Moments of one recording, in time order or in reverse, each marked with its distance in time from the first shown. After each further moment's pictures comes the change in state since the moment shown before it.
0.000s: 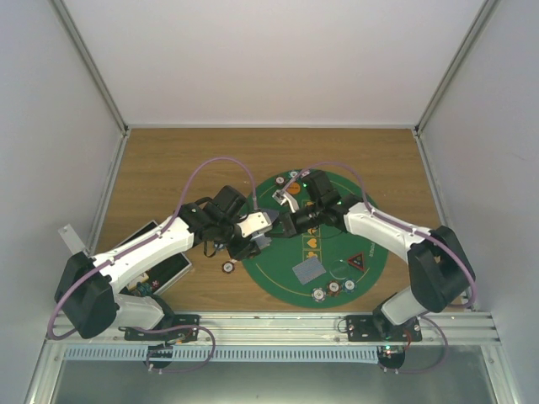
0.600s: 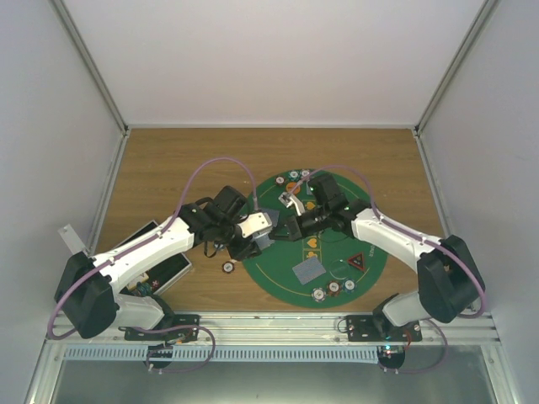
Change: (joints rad) left arm -0.002 0.000 0.000 0.001 0.006 0.001; right arm -0.018 -0.080 -0.061 0.008 0.008 0.024
